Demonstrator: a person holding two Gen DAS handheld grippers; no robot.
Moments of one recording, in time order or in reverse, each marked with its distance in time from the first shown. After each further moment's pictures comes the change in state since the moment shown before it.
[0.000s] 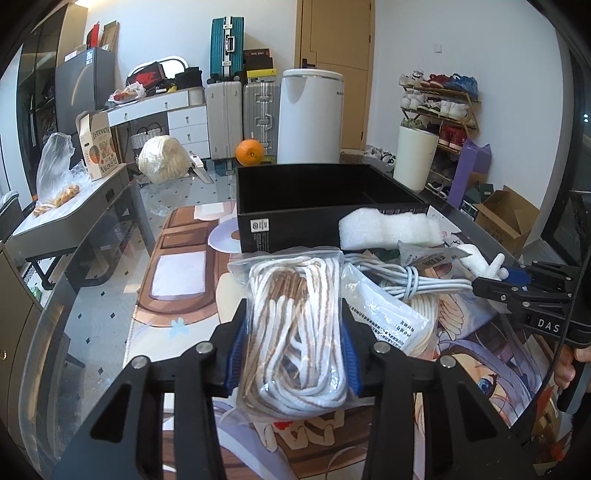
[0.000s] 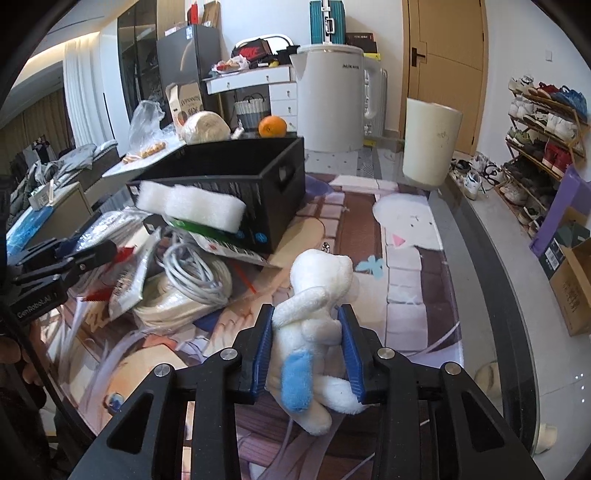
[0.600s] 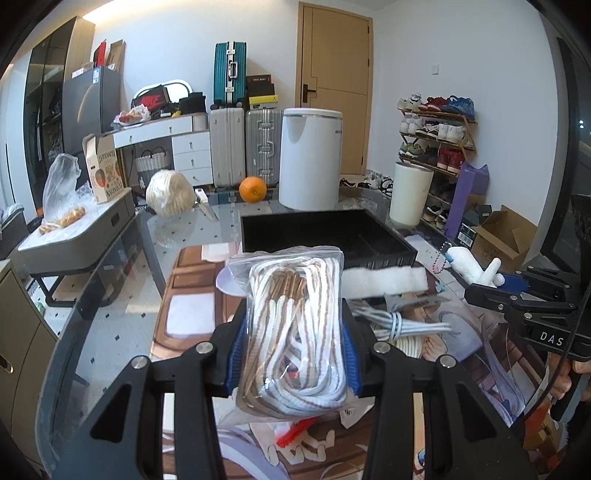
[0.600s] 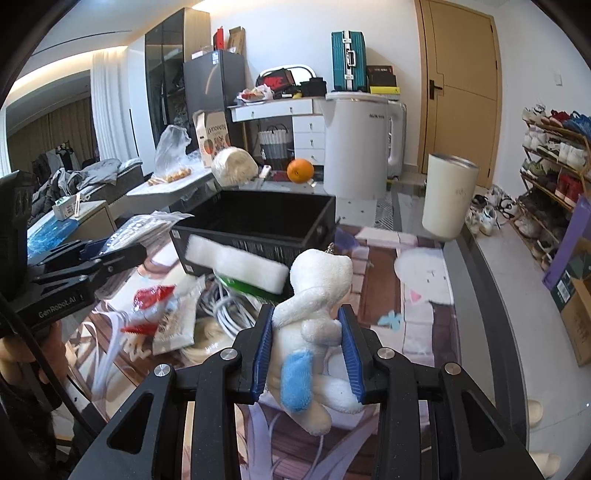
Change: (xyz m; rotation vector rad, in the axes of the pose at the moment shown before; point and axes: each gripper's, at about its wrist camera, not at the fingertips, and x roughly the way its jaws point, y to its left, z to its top) left arm -0.025 -0.003 0.023 0.009 -0.102 0.011; right arm -0.033 0.018 0.024 -0.047 -0.129 0.066
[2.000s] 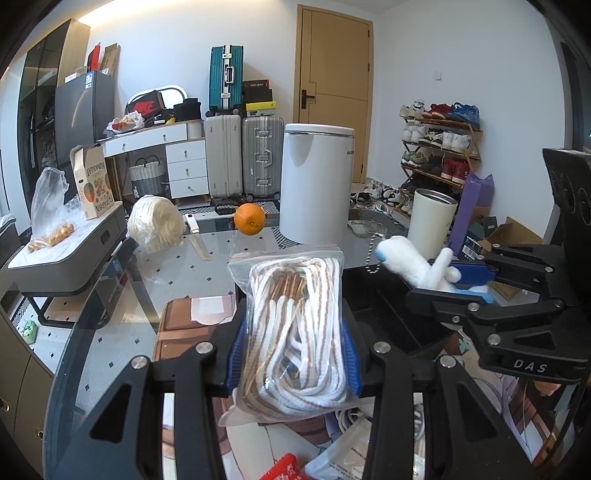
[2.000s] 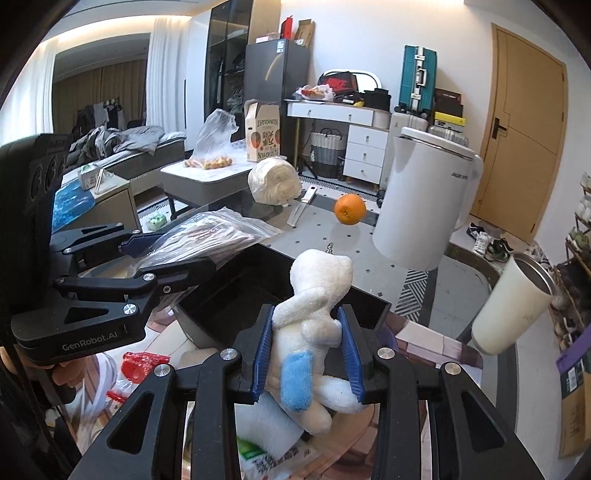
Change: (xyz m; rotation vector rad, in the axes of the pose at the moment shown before) left arm 0.063 0.012 0.063 0.004 -0.012 -0.013; right arm 0.086 0.023 0.109 -0.242 0.016 0.125
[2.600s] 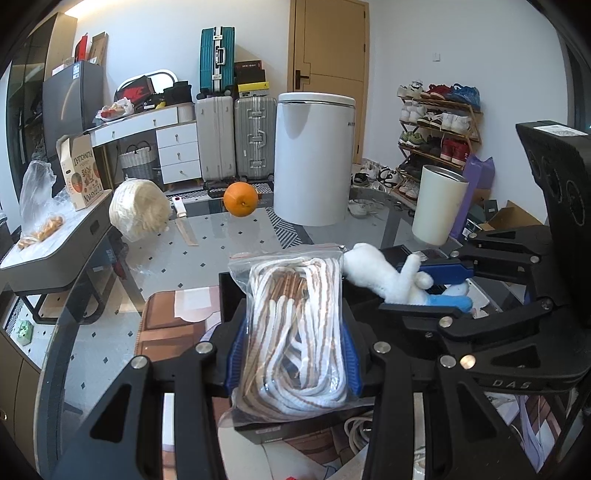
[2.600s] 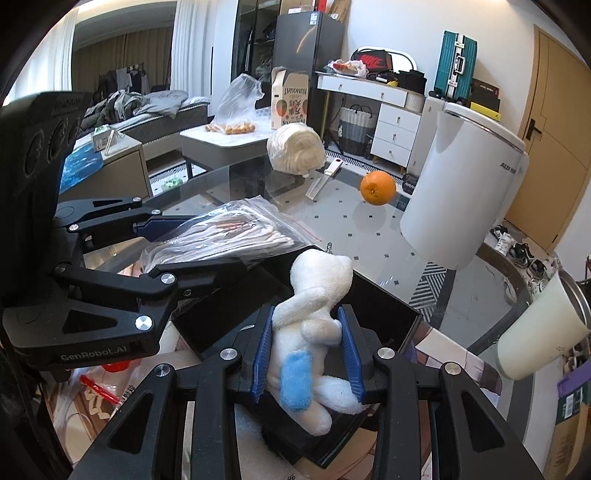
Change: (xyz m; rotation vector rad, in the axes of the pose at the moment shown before) left arm 0.039 -0.001 0.002 0.015 0.075 -0.021; right arm 0.058 0.000 0.009 -0.100 0.112 0.066
